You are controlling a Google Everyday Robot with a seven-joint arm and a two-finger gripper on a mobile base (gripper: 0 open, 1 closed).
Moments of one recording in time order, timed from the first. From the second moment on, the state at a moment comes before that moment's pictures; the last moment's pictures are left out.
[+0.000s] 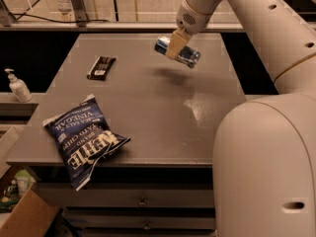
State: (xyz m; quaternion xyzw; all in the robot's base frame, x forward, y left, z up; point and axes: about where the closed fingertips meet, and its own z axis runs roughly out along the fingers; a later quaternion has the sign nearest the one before) arm 0.721 -0.066 0.892 -0.51 0.84 0.08 0.19
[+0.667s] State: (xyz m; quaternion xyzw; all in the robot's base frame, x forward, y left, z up) arm 0.694 -0.036 0.929 -0.48 0.80 0.23 0.26
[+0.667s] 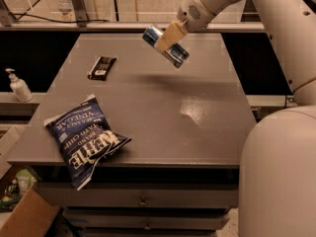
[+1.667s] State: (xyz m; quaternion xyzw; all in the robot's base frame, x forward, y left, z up) arm 0.695 -0.040 0.915 -0.44 0.80 0.28 0.29
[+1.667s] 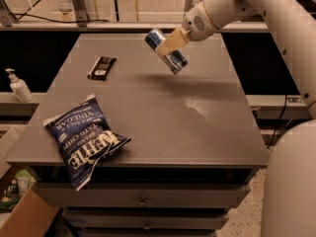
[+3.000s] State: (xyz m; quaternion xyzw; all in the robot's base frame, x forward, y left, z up) arm 0.708 -0.114 0.908 -0.25 0.66 0.39 0.59
